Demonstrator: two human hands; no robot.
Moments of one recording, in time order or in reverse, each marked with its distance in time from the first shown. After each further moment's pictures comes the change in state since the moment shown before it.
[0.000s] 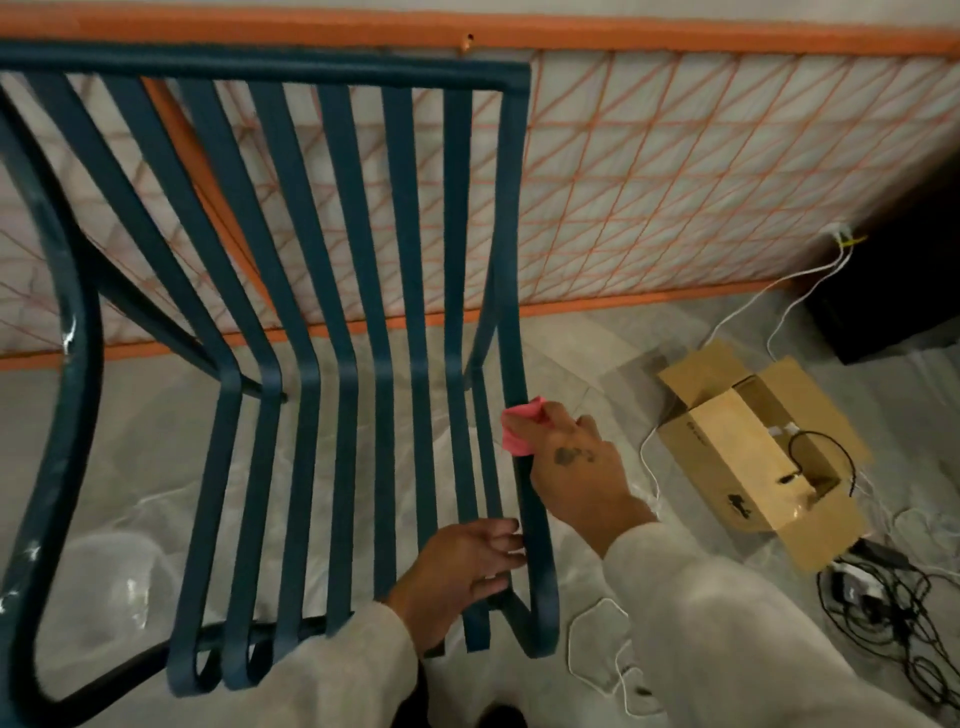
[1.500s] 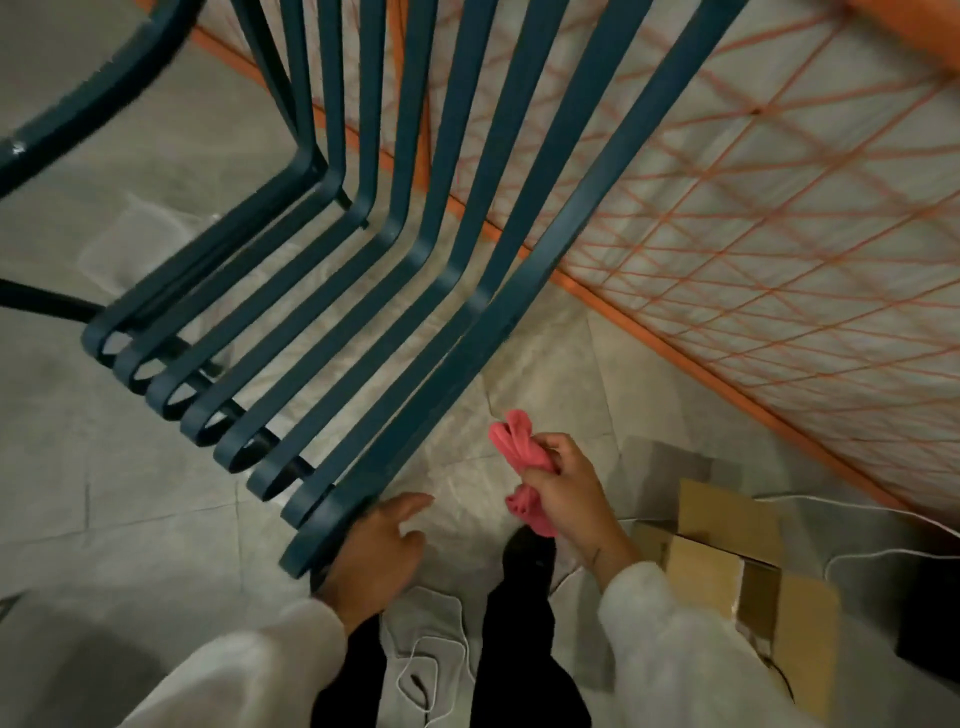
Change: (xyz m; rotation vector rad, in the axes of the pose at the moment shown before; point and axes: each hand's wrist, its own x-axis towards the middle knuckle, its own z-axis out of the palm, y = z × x) left_hand 0.104 -0.049 0.149 0.032 0.744 0.131; right_hand 0.095 0.159 0.001 0.945 -0.632 -0.005
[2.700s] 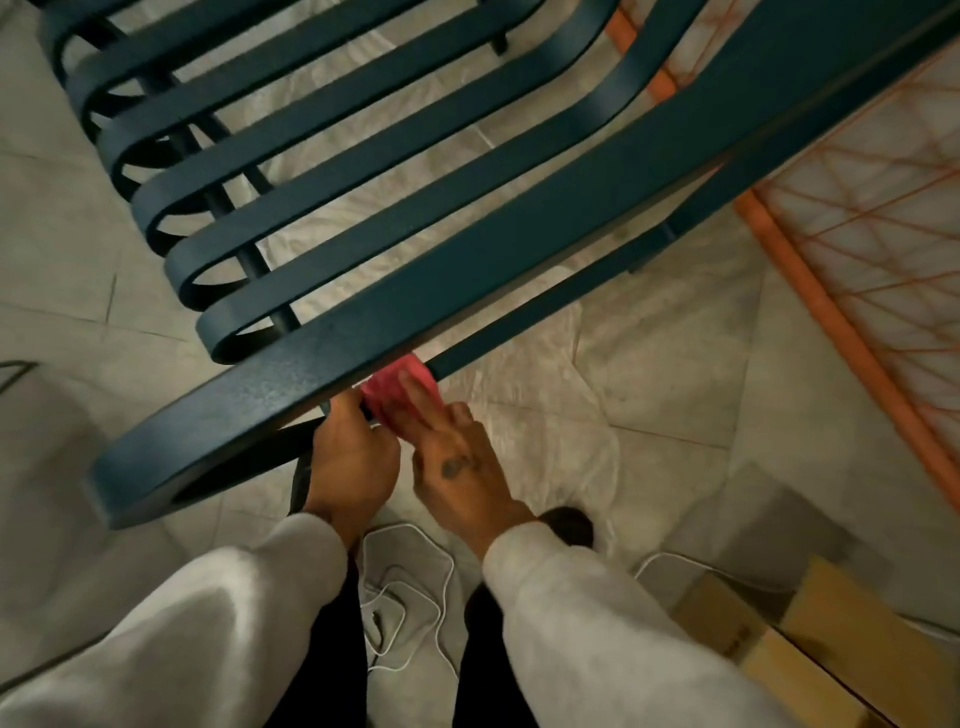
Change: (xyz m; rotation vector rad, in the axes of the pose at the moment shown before) left_hand 0.134 -0.090 0.074 -0.241 0.659 -0.352; right_hand 0.158 0.181 0.113 -0.999 -0.583 -0.850
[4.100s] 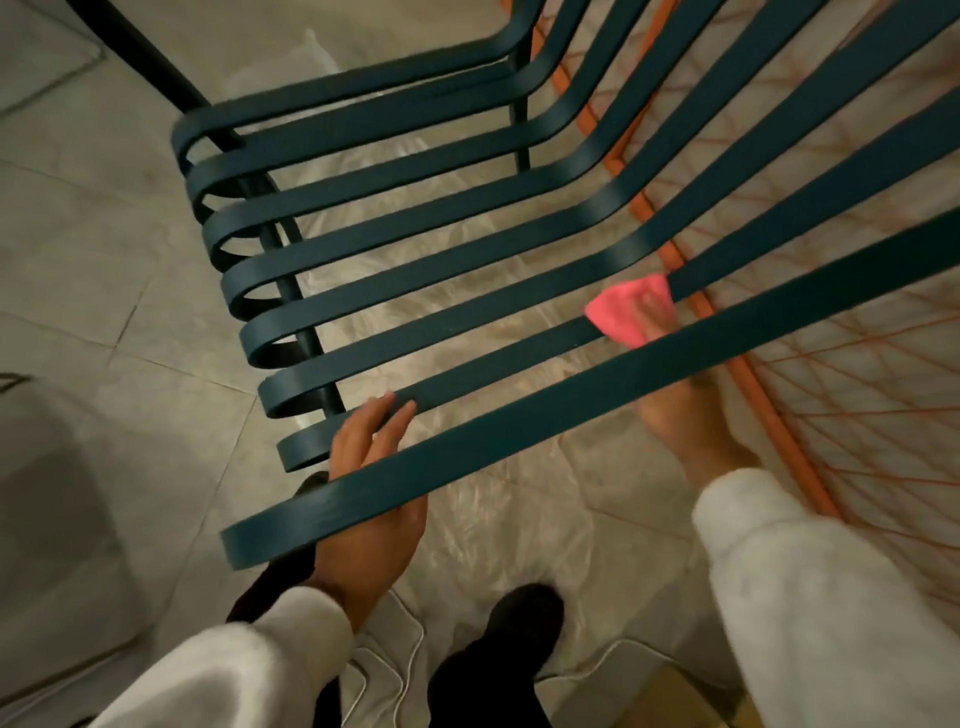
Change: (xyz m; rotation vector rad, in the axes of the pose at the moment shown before) left_hand -0.012 0.012 -0.041 -0.093 0.200 0.555; right_hand 0.054 0.042 -0.229 -0.201 0.363 0.185
